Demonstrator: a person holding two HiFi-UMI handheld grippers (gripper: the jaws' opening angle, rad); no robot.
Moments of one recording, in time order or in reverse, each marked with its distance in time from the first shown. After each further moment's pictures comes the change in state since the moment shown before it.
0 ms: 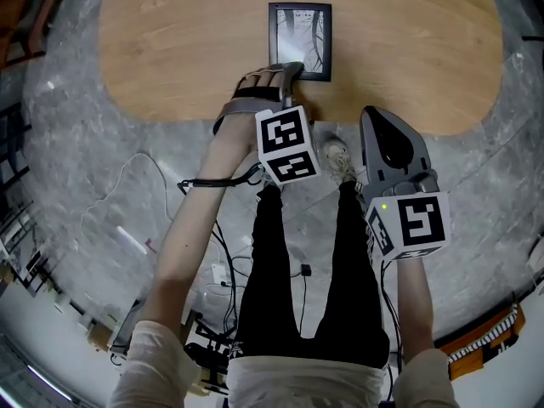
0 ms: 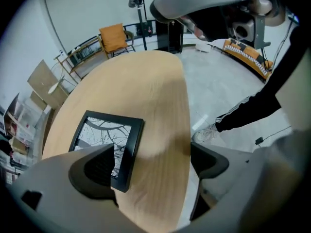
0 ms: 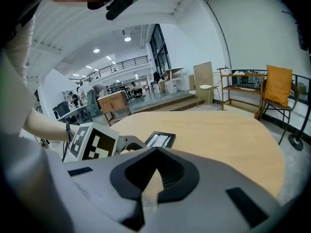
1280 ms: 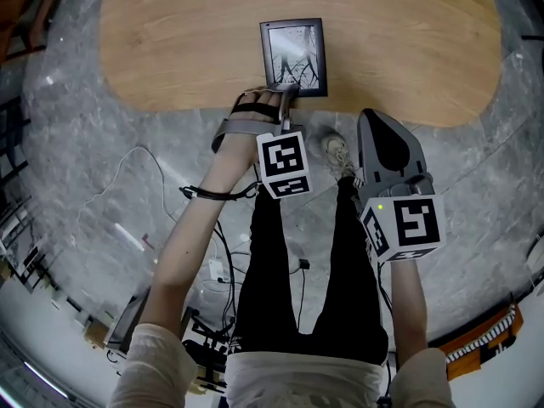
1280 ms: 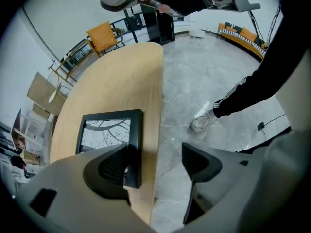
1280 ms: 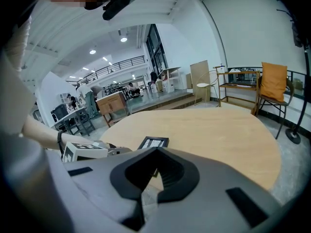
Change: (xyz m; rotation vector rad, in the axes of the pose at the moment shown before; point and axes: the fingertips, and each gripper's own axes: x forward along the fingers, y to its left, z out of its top) left arm 0.004 -0.046 -0.026 0.113 0.095 0.084; right arm -0.015 0.008 -0.019 0.058 0.002 -0.031
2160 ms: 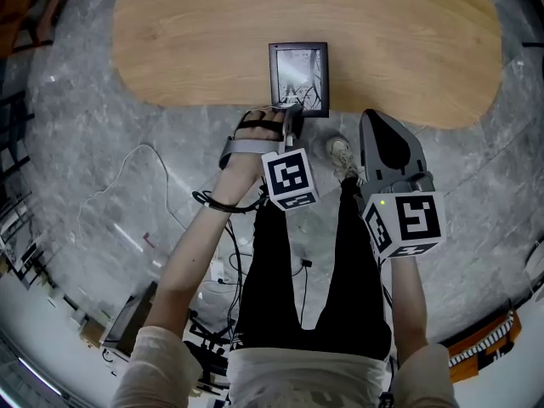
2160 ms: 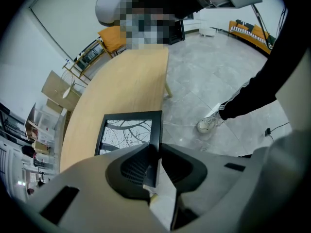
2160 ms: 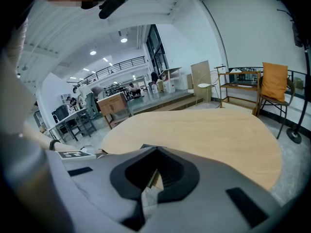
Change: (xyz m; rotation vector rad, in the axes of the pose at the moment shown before) left arm -0.022 -0.009 -0.011 -0.077 0.024 0.108; right arm -0.001 0.014 0.004 0.000 -0.003 0.013
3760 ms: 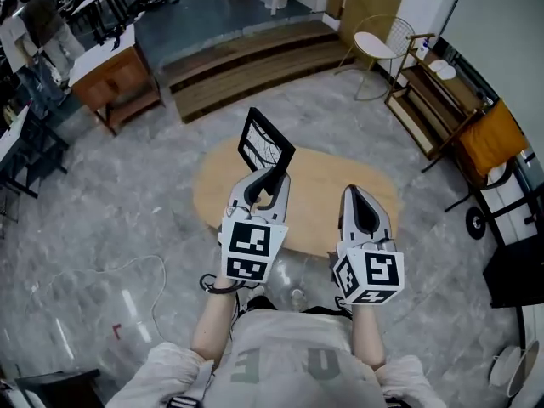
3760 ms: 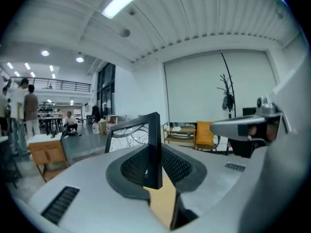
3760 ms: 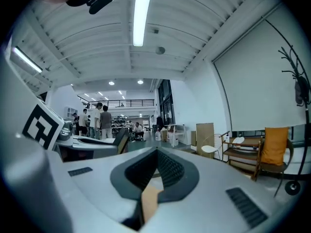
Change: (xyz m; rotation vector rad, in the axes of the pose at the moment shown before) left arm -0.550 0.251 0.083 -0.934 -0.804 0.642; right arm -0.265 0.115 0.383 -0.184 -0.552 -0.036
